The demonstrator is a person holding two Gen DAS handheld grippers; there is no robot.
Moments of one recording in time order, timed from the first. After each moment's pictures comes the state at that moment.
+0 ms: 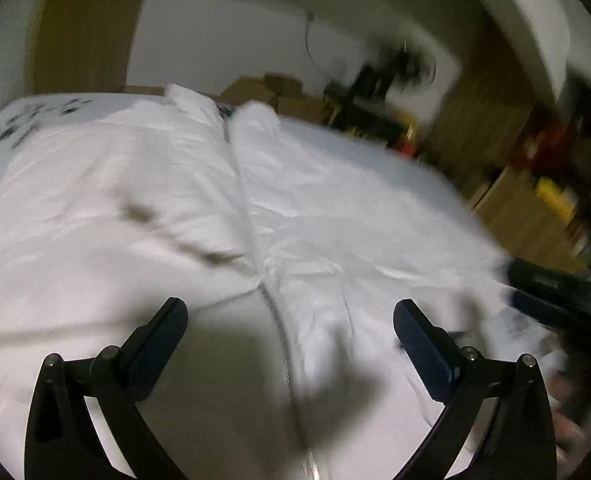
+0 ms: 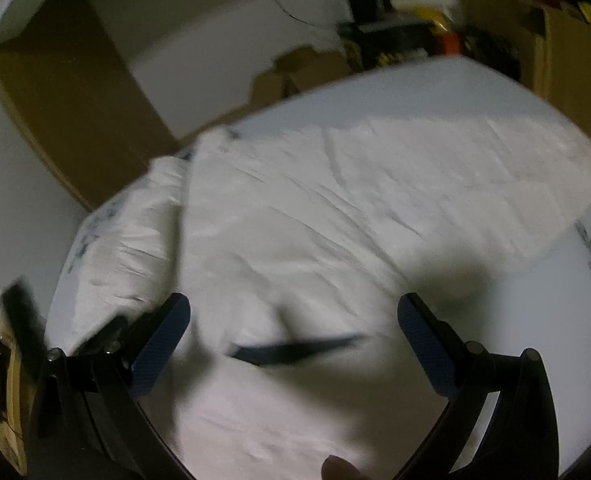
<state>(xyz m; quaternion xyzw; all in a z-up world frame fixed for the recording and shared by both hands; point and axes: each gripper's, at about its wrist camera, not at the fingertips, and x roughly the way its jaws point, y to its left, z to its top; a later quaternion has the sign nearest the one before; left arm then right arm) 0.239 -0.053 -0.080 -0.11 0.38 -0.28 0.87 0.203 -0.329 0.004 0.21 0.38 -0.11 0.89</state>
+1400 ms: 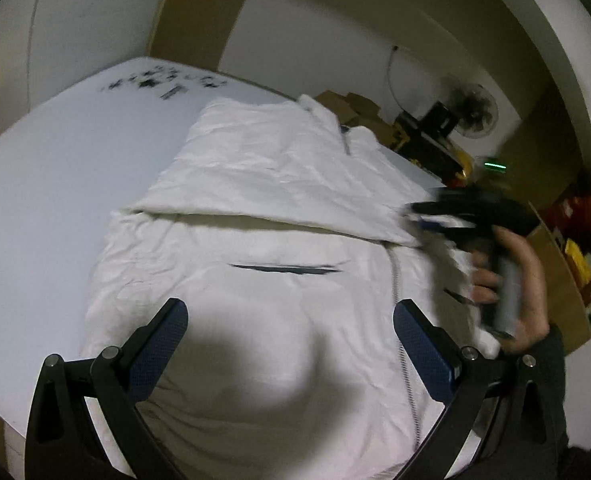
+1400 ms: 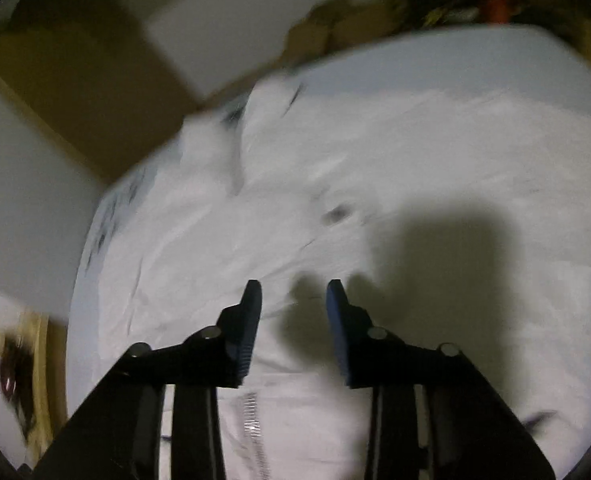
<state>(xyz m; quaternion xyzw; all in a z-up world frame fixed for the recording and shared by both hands) 0.154 0.077 -0.064 -0.15 0.41 -0.17 0.88 0.363 -0.287 -0.013 0.25 0.53 -0.04 0.81</state>
